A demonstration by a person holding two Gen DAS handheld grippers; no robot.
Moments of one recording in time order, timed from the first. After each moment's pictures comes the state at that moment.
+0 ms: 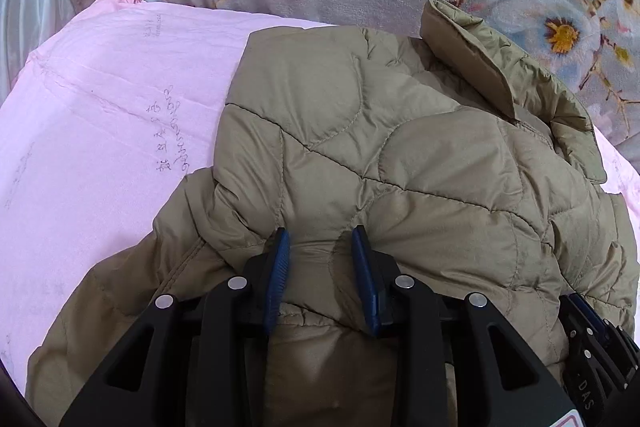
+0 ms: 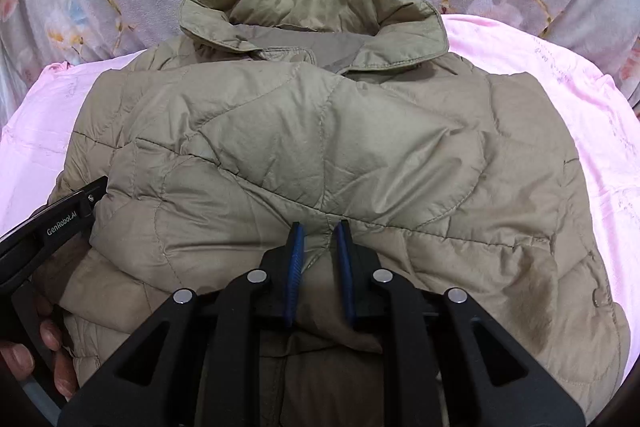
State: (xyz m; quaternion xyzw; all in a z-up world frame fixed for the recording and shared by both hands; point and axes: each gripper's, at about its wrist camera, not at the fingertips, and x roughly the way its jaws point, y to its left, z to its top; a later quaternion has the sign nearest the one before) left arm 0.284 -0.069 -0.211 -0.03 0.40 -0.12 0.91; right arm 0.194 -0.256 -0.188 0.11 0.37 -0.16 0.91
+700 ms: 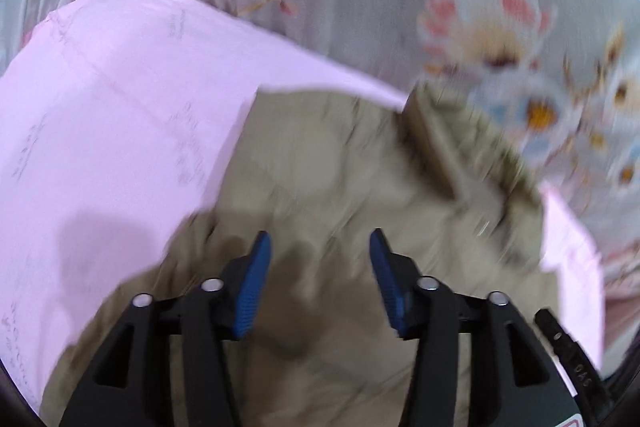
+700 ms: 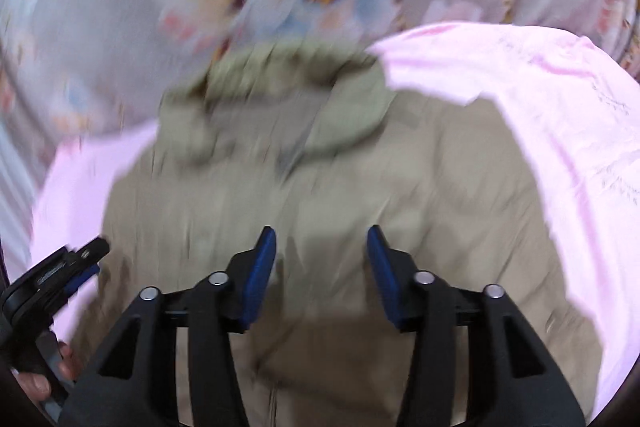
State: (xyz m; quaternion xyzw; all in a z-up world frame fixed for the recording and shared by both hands) left arm 0.286 -0.045 -0.142 -0.16 0.40 -0.14 0.89; right arm 0.168 -0.344 -0.126 0.25 0.30 -0.16 0.91
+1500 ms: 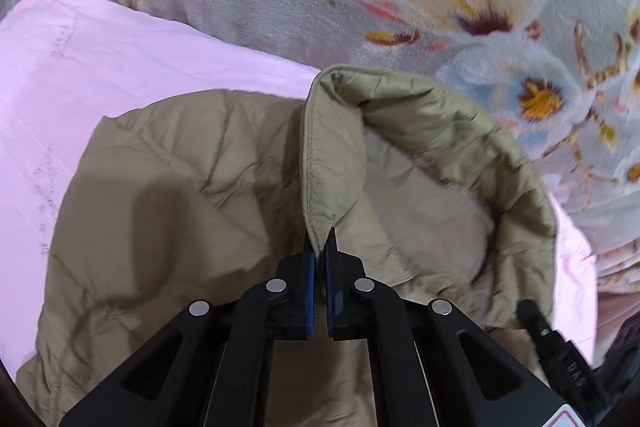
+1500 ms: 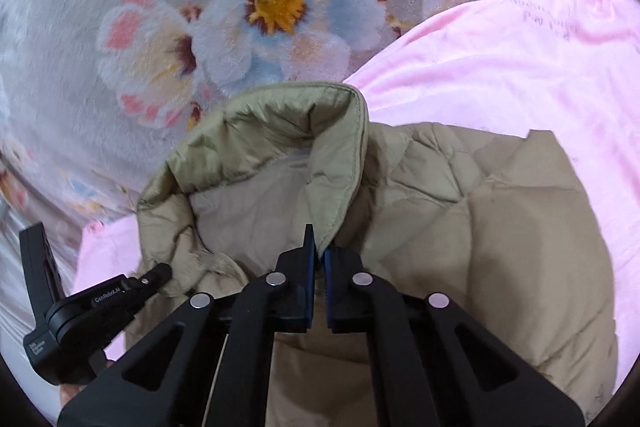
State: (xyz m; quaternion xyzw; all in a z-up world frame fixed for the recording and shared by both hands) left arm 0.358 -0.140 -0.179 -0.11 0.43 -0.19 0.87; right arm 0.234 -0.396 -0.154 0.32 0.28 -0.13 0.90
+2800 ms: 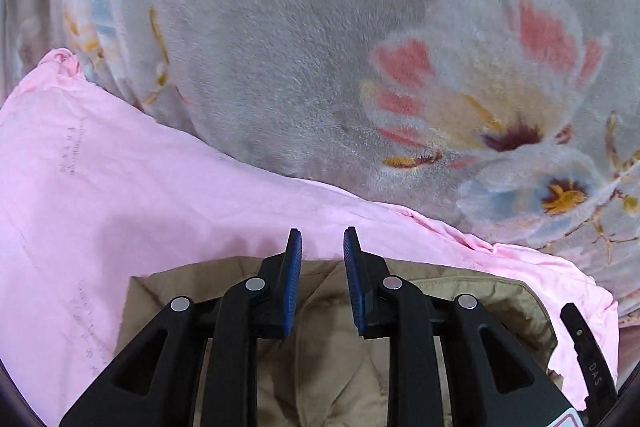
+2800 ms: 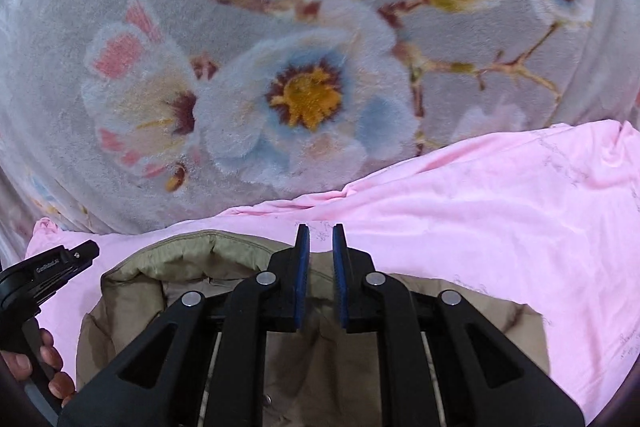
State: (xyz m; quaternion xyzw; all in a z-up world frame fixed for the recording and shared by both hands) left arm 0.440 -0.160 -0.098 -0.09 0.37 -0.14 0.92; right arm 0.306 -0.406 -0.096 0.19 0.25 -0.18 0.93
